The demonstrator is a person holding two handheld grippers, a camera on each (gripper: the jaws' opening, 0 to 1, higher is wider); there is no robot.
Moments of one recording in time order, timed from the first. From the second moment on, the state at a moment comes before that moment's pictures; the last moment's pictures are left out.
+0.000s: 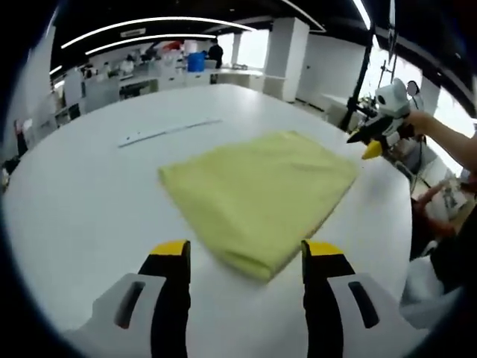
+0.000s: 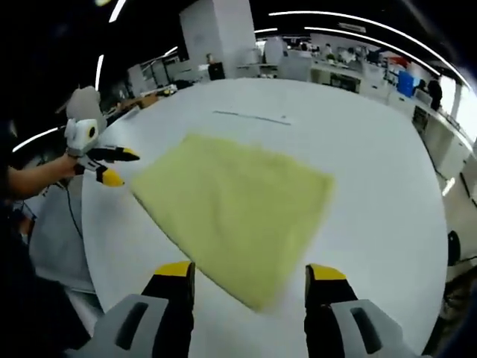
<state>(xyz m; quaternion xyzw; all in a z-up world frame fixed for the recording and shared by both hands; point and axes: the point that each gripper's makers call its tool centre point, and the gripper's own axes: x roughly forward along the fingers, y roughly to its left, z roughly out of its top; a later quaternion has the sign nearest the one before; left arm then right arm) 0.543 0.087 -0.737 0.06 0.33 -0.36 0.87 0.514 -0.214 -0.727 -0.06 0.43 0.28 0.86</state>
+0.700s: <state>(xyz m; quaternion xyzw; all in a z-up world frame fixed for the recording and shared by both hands) 0.535 0.091 -0.760 0.04 0.34 -0.32 0.88 0.493 -0.235 -0.760 -0.05 0.44 0.24 0.86</state>
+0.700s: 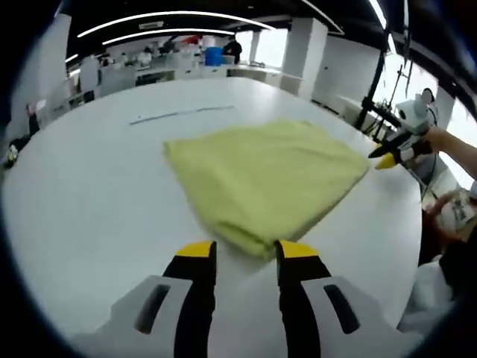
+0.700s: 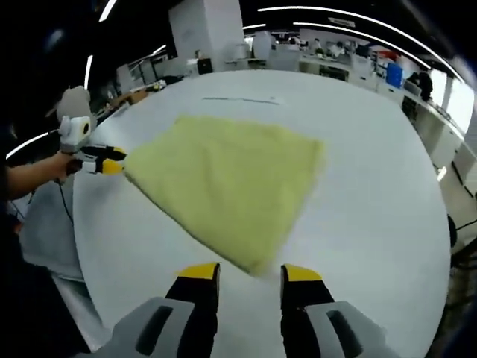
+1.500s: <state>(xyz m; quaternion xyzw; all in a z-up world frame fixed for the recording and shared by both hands) 0.522 0.088 -0.764 0.01 0.35 -0.34 0.87 0.496 -0.236 -0.770 -0.03 0.43 0.23 0.87</state>
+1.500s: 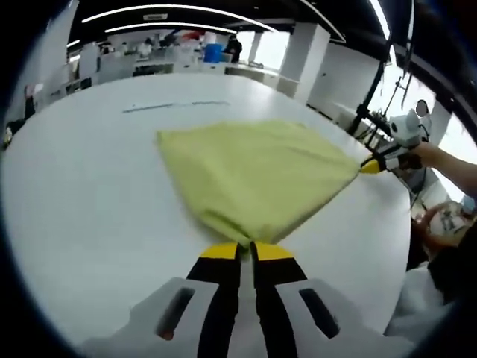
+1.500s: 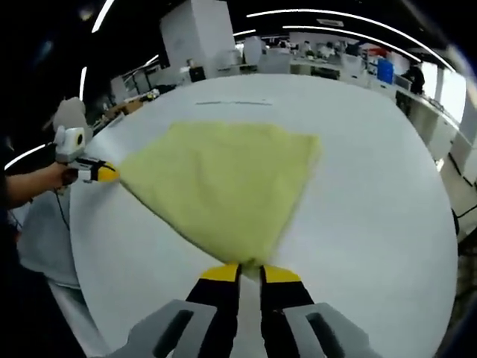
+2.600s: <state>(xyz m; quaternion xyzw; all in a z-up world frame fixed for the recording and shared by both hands) 0.523 0.114 -0.762 0.01 0.35 -0.32 0.88 0.494 -0.246 -0.766 -0.03 0.42 0.22 0.88</state>
